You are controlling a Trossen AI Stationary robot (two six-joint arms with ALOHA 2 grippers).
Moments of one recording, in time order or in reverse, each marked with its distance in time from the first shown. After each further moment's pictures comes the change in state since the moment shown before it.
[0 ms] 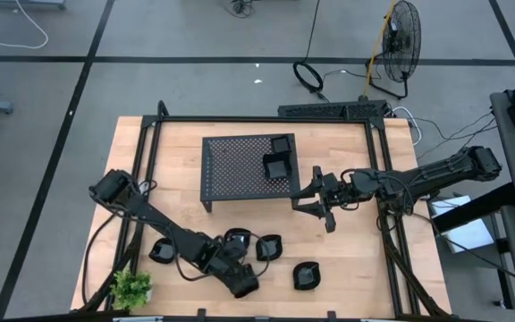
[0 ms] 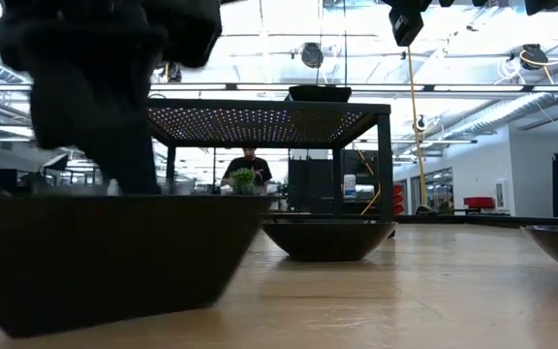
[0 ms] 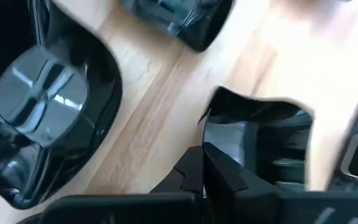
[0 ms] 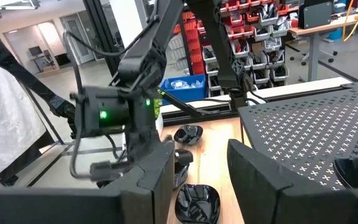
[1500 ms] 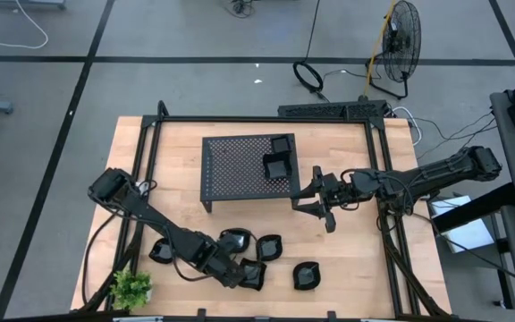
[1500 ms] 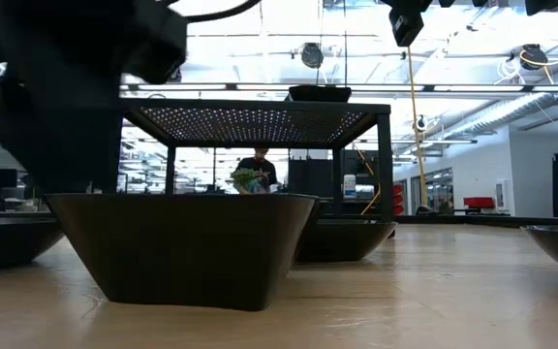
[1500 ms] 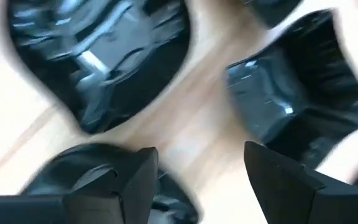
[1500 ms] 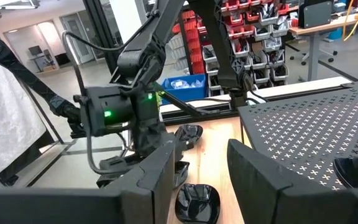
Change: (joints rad) left arm -0.006 -0.029 0.000 -0.168 0.032 -0.230; right arm 0.000 -0.001 0.000 -0.001 -0.001 0.000
